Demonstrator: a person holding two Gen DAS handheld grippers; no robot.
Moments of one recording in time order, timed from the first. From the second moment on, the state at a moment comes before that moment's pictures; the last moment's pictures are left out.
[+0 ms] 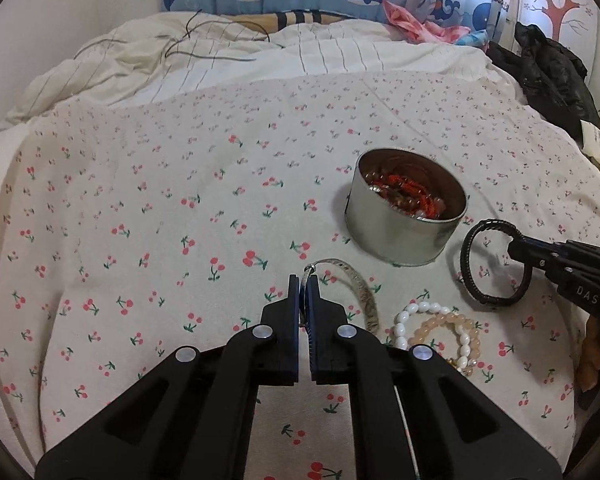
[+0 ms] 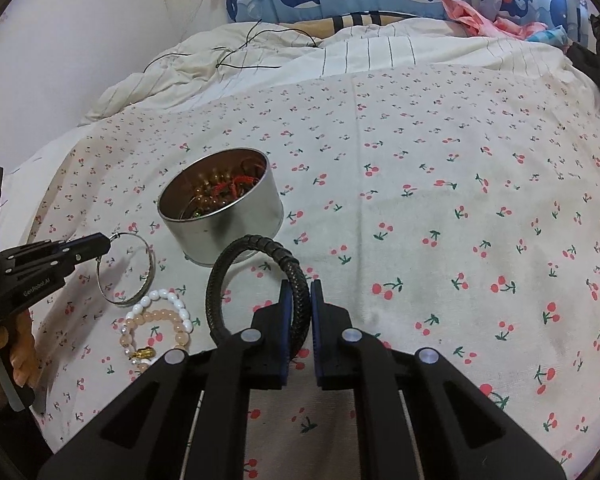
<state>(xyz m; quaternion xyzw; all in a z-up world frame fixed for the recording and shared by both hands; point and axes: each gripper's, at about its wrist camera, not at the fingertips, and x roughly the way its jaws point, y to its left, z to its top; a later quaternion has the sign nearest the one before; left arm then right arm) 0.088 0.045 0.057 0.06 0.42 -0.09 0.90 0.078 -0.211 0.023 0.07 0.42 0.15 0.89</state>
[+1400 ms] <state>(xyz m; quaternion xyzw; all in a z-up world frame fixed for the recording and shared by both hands) 0.131 -0.003 0.132 -0.05 0.38 -0.23 0.89 0.103 -0.242 0.092 0.08 0.34 0.14 0.92</state>
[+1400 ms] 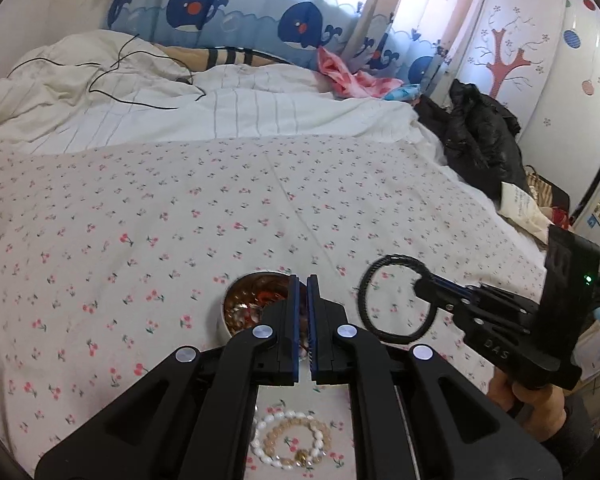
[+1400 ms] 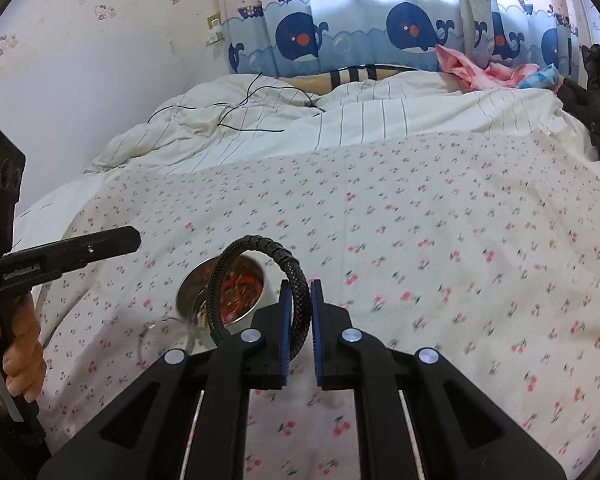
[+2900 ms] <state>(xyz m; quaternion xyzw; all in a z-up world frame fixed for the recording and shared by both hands) 0.183 -0.005 0.071 -0.05 0.48 -0.18 0.85 0.125 -0.212 0.096 0.06 0.34 0.17 0.92</state>
